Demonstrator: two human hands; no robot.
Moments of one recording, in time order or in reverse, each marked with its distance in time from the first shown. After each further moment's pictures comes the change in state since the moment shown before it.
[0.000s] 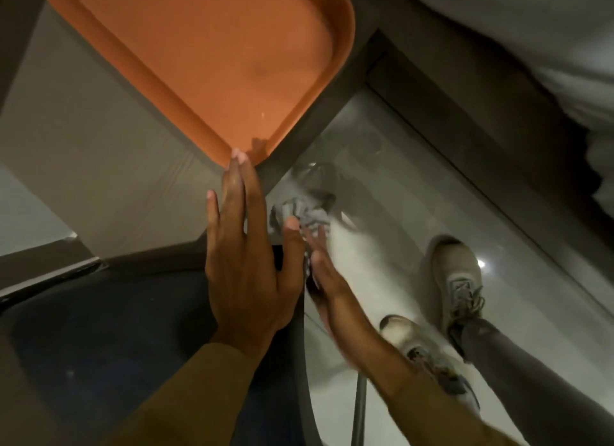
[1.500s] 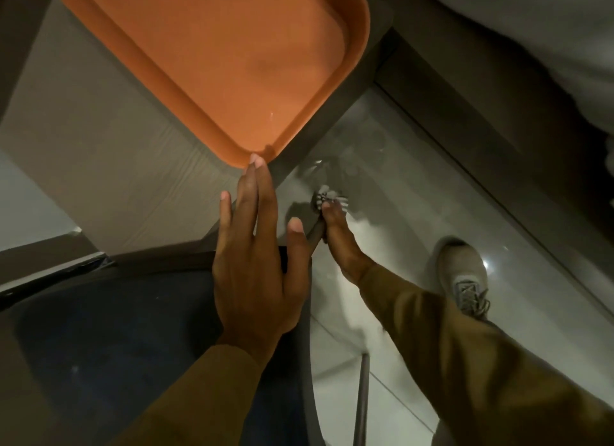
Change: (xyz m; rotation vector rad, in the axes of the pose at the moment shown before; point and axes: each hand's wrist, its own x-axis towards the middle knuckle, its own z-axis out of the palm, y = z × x) left_hand -0.003 -0.007 0.004 -0.034 -0.044 -0.019; right_hand 0.126 0.018 -0.044 -0.297 0.176 0.169
